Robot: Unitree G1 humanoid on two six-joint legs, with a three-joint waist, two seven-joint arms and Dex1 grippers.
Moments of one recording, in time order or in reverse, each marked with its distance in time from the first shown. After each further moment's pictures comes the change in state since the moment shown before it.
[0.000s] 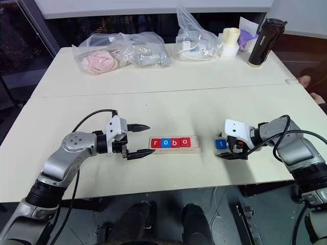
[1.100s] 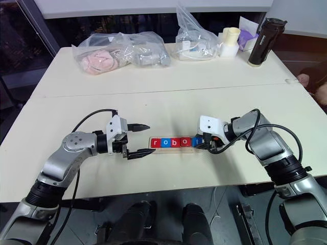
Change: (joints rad) left arm 0.002 -0.001 0.000 -0.010 0.000 0.013 0.015; right arm -0.113 0.169 0.067 -0.117 -0.056 0.129 0.019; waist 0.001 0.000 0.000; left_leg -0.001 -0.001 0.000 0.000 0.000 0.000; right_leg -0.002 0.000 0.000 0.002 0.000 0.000
